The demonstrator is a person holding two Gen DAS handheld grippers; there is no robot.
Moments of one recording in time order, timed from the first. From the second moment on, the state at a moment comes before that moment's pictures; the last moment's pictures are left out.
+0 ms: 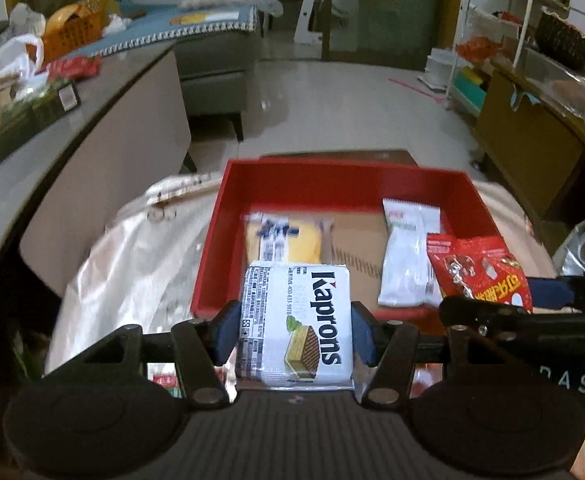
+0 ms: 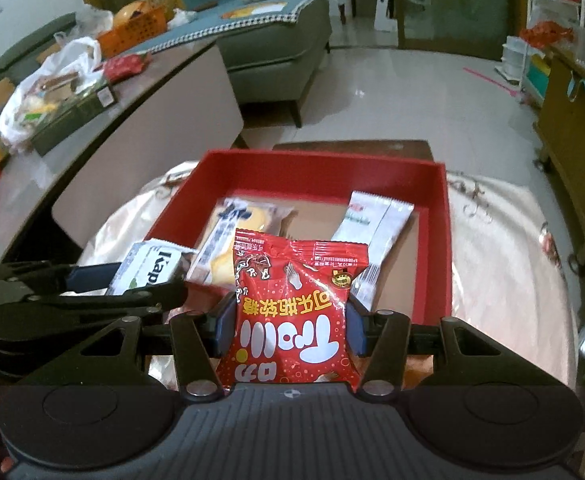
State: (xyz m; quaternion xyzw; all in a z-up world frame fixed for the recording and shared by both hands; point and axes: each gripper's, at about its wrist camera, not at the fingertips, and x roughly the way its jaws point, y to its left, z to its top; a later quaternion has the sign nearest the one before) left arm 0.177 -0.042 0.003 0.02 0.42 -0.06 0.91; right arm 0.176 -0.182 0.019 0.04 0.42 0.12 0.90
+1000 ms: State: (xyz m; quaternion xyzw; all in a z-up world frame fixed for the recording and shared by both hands) left arm 0.241 -0.064 -0.019 0.02 0.42 -0.04 0.91; right arm 0.235 -0.201 -0.004 0.04 0.43 0.07 0.90
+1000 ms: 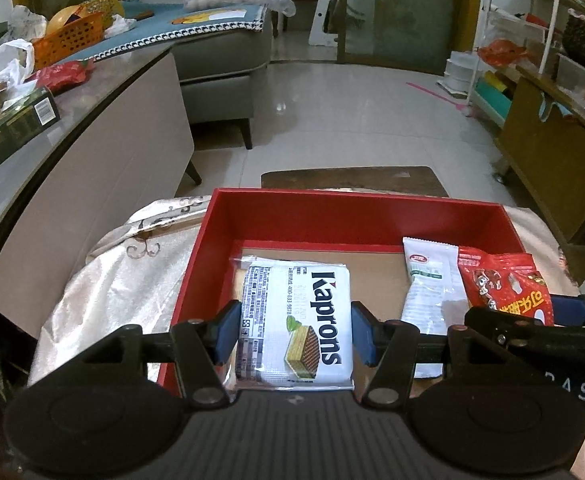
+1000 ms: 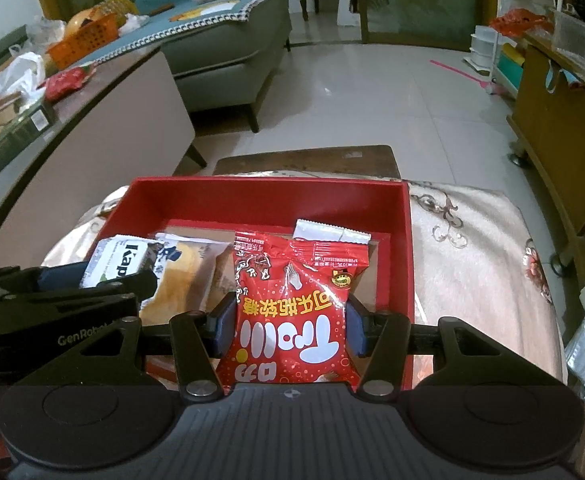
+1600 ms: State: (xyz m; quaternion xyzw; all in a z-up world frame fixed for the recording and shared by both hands) left arm 0.259 -0.068 -0.035 0.03 0.43 -0.02 0.90; right arm 0.251 -0.200 -0.018 0.03 0.44 0.06 0.90
